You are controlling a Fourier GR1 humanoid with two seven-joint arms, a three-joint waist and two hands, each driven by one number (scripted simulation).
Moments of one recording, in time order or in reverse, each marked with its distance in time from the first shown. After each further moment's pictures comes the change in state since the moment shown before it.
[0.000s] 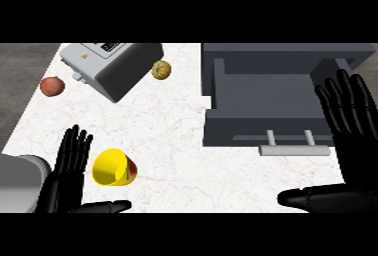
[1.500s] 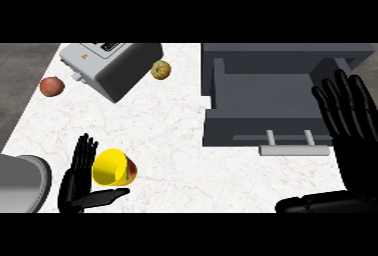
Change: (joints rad) left arm -0.218 0.047 0.182 0.694 0.014 -0.107 -0.397; right arm -0.003 0.012 0.025 -0.050 0.005 -0.001 0.055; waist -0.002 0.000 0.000
